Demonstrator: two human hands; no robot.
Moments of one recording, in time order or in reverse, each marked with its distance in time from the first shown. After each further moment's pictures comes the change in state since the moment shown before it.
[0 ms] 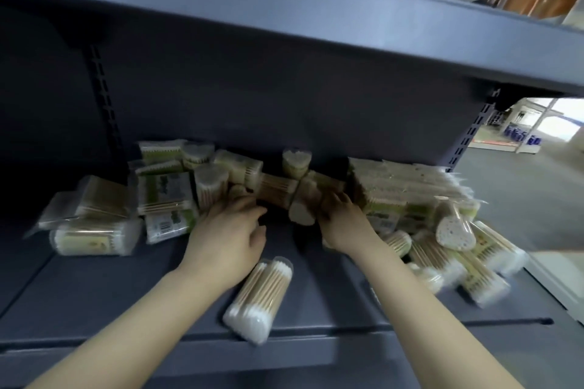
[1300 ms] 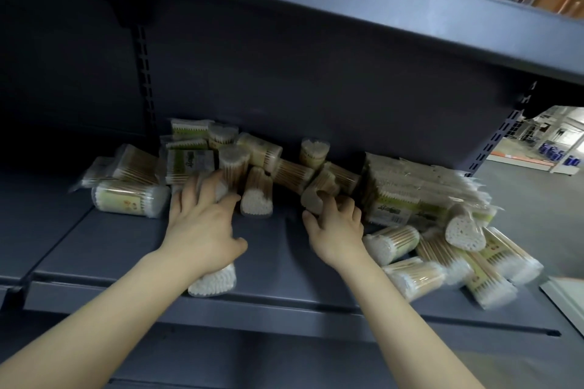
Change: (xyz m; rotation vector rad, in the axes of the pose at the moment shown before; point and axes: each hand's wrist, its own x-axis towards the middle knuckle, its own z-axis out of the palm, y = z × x) left_hand -0.039 -0.005 -0.024 0.201 -0.155 -0.321; right_hand -0.050 -0.039 0.008 0.181 0.108 0.085
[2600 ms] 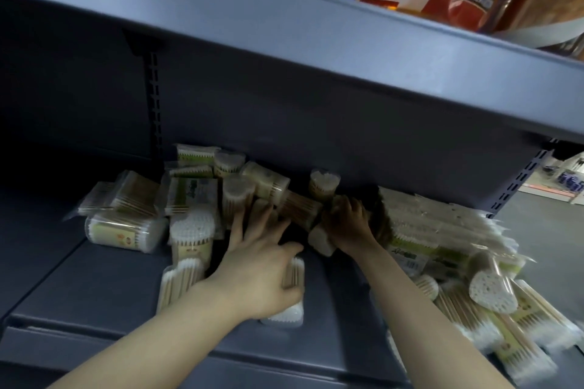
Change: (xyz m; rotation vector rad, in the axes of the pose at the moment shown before) left_hand 0.025 0.044 0.003 -0.008 -0.082 0.327; right_hand 0.097 0.012 -0.007 0.080 -0.116 -0.025
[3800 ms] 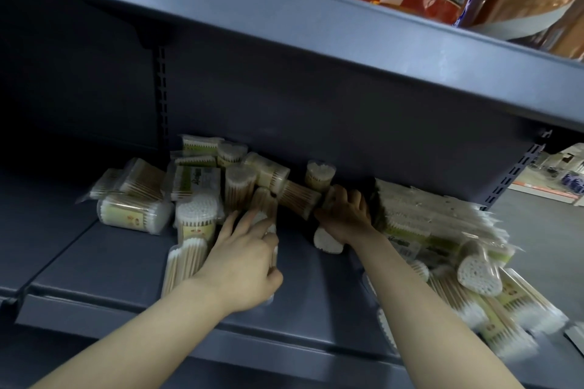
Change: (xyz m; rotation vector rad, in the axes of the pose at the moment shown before) left_hand -0.019 -0.008 0.016 0.044 0.100 -0.067; right_hand -0.010 0.002 -0.003 -0.059 -0.046 0.019
